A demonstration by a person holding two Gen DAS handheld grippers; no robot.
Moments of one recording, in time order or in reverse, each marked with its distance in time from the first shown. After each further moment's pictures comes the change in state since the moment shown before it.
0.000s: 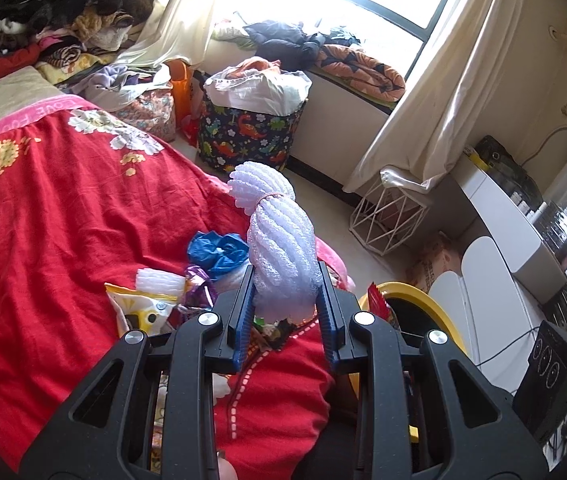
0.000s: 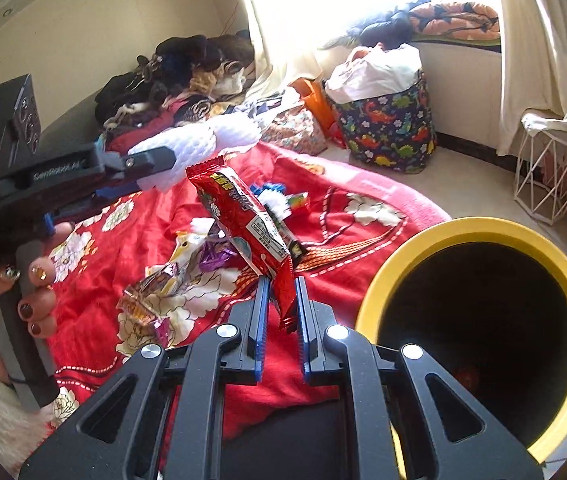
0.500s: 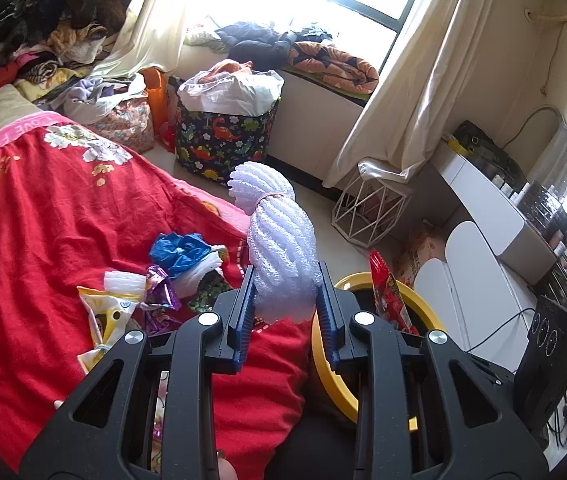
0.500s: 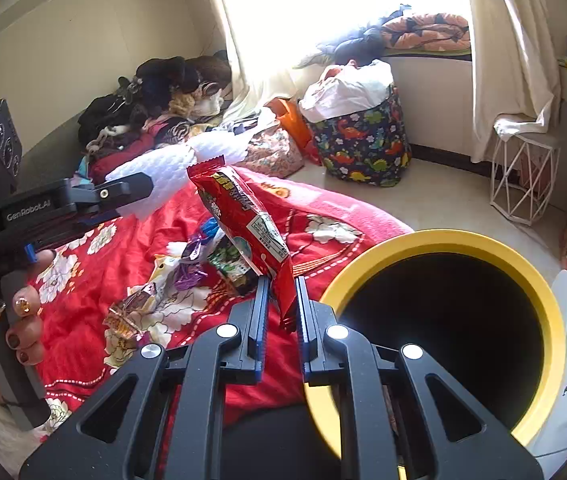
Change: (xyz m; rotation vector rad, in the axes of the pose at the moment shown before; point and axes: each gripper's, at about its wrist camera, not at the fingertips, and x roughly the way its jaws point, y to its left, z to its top) left arm -0.005 -0.035 -0.007 0.070 0.001 -0.049; right arm -0.027 -0.023 0.001 0.045 -0.069 -0.064
